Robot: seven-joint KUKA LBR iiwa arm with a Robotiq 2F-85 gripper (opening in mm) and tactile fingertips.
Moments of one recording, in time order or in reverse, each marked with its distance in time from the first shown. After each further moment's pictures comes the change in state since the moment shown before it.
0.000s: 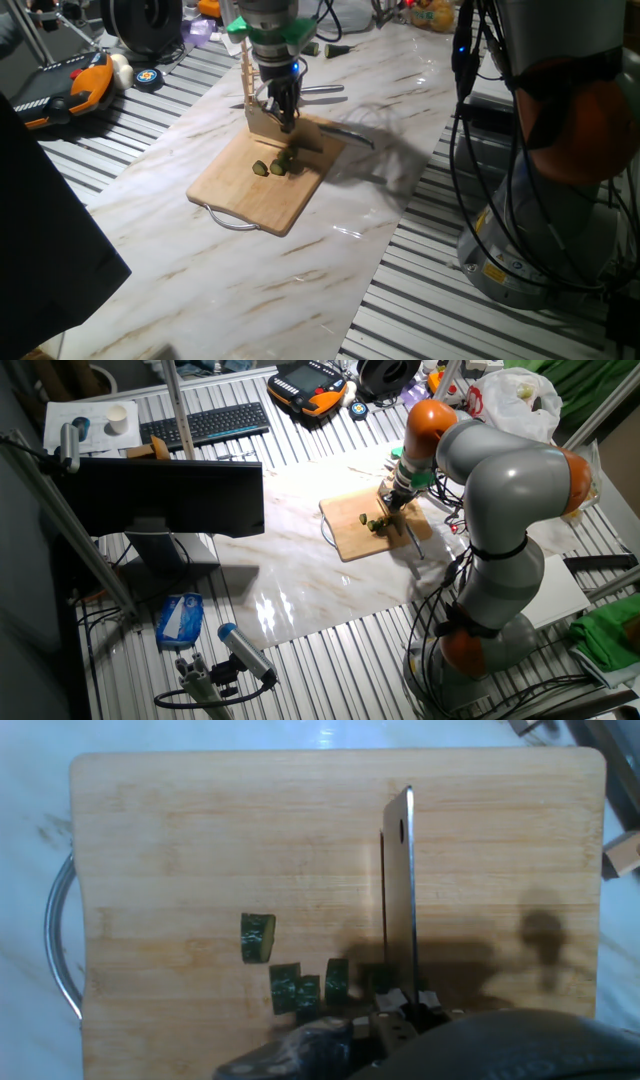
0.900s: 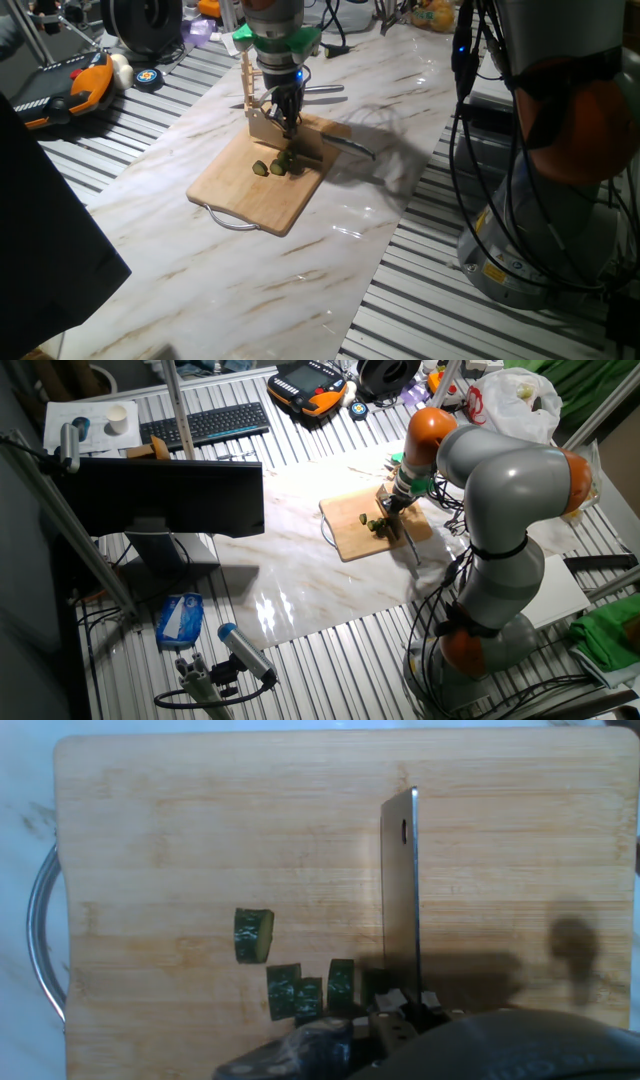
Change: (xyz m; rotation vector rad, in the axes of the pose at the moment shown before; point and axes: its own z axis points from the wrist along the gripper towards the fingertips) arm 0.002 -0.001 0.012 -0.009 -0.009 -0.002
